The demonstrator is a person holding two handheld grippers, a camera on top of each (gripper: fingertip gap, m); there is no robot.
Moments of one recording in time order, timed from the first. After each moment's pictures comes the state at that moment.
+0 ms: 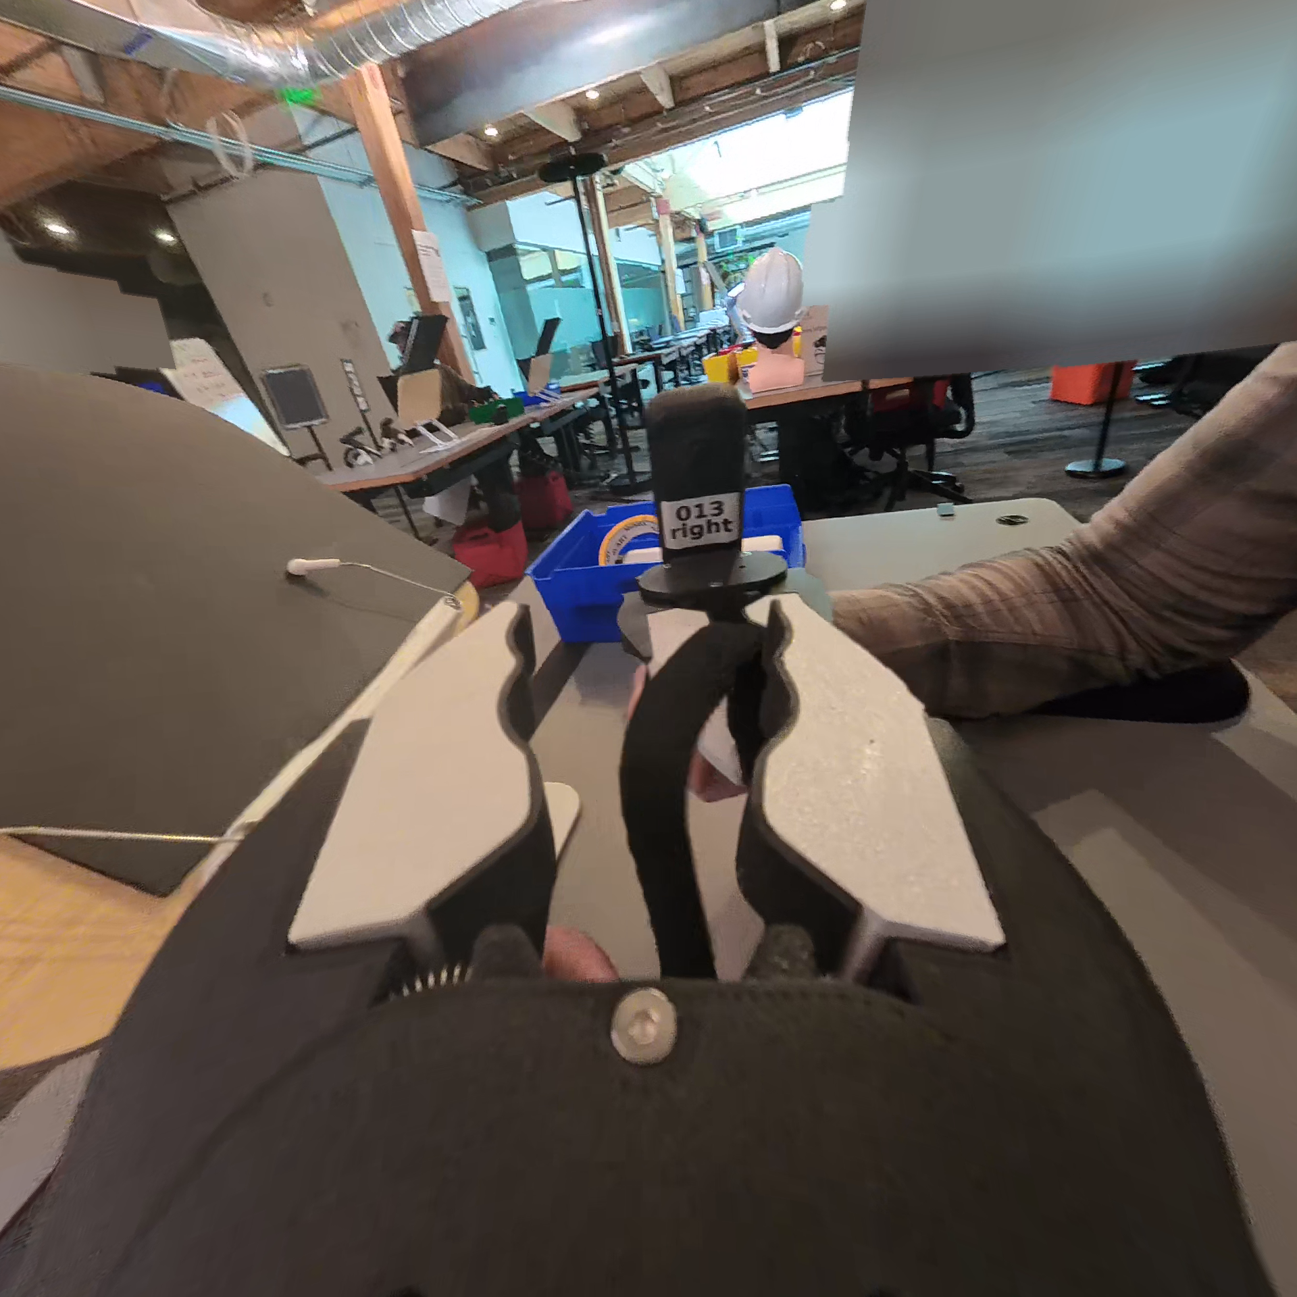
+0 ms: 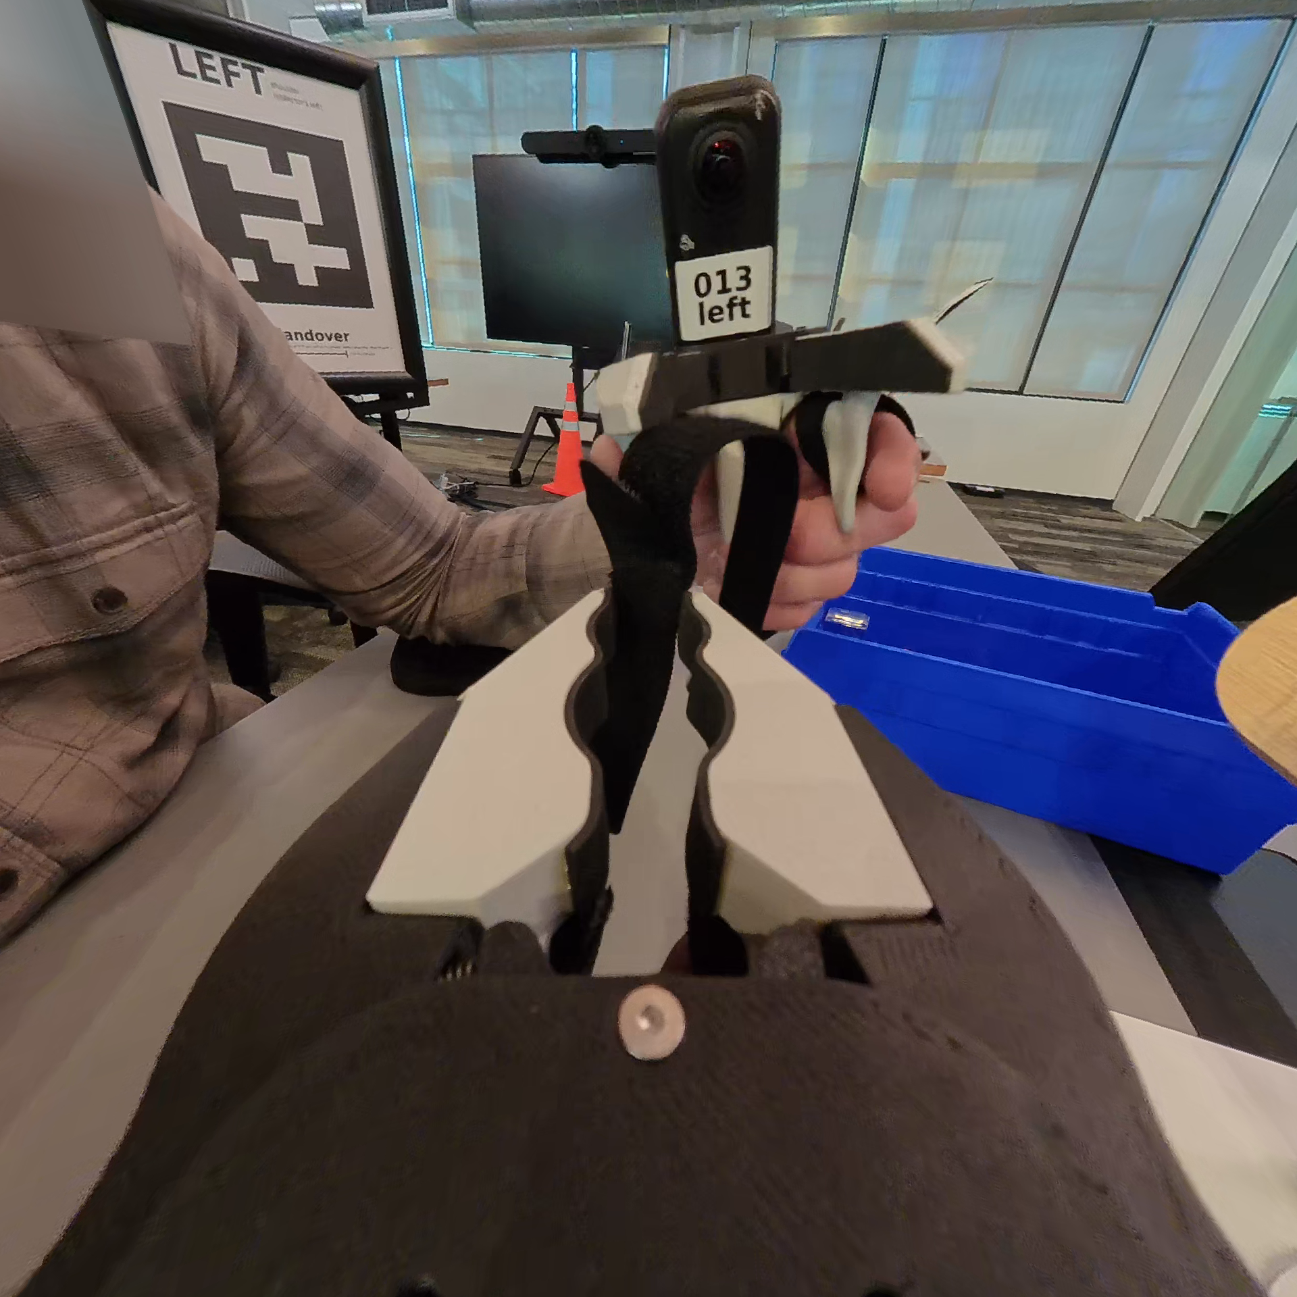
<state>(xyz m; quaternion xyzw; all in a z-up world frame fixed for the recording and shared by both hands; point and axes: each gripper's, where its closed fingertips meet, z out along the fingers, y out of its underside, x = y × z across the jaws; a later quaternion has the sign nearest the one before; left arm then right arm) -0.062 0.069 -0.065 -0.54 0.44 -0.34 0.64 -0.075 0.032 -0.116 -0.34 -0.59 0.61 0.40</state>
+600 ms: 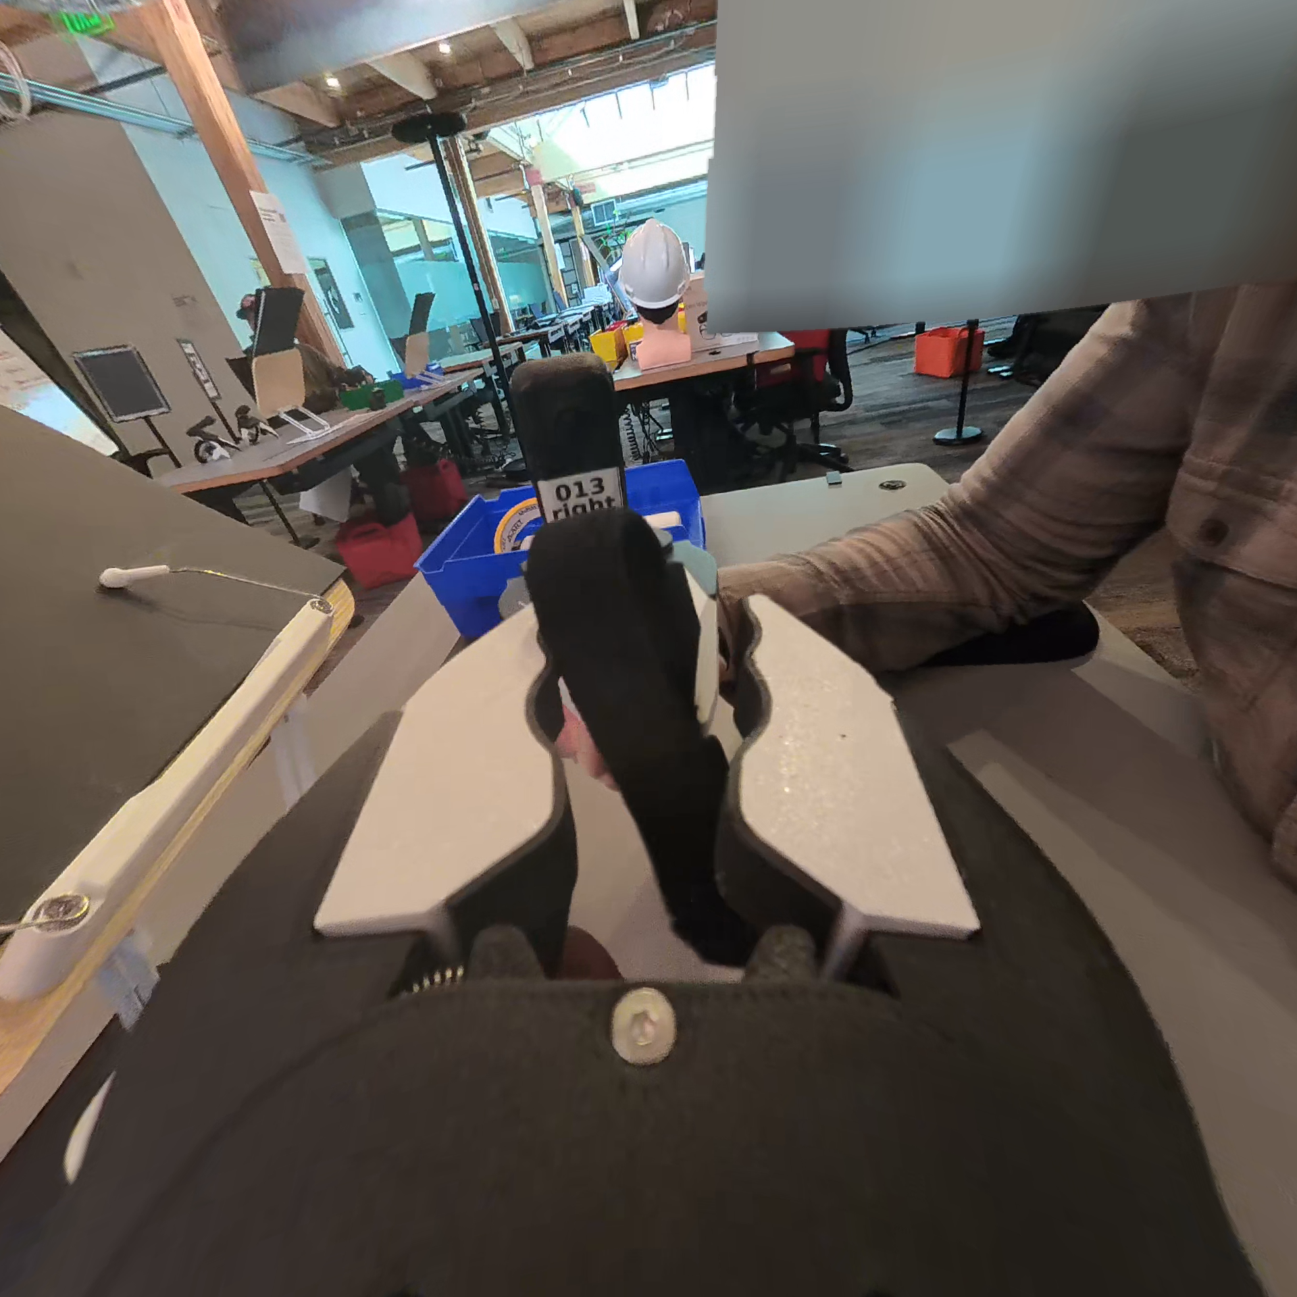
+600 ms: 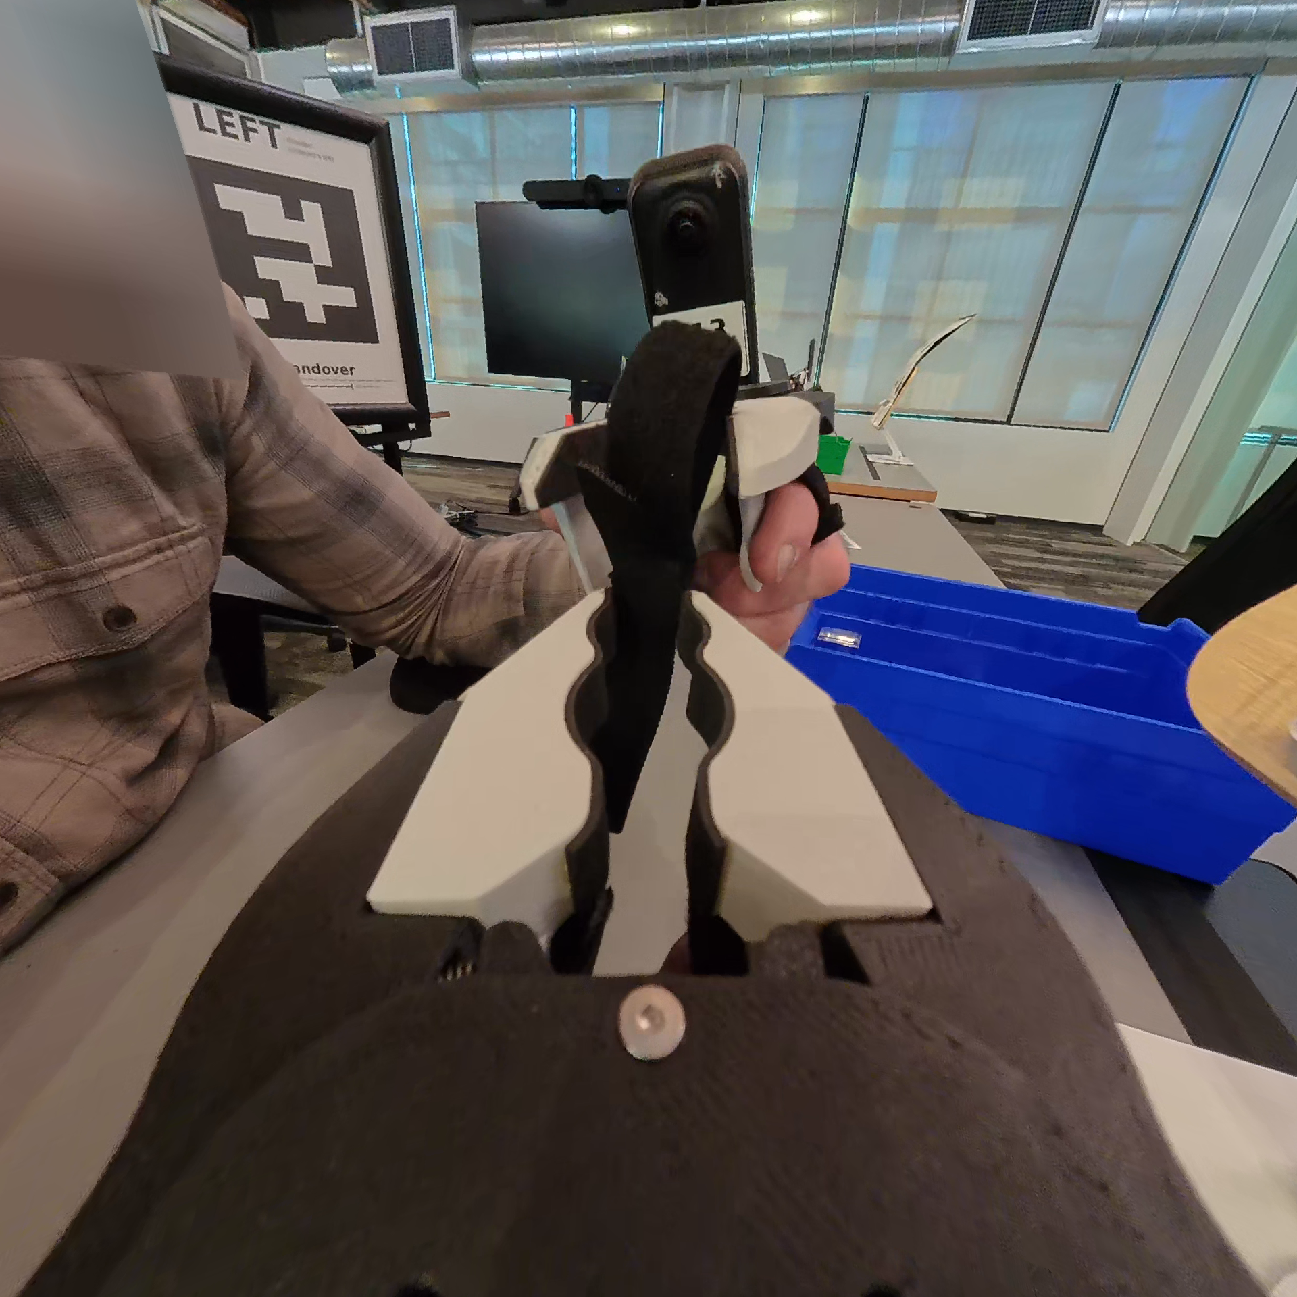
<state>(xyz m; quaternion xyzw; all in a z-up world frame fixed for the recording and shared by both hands) -0.042 0.046 -0.082 -0.52 0.49 -0.38 0.59 -0.071 0.038 -0.111 -0.34 -0.58 0.62 0.41</state>
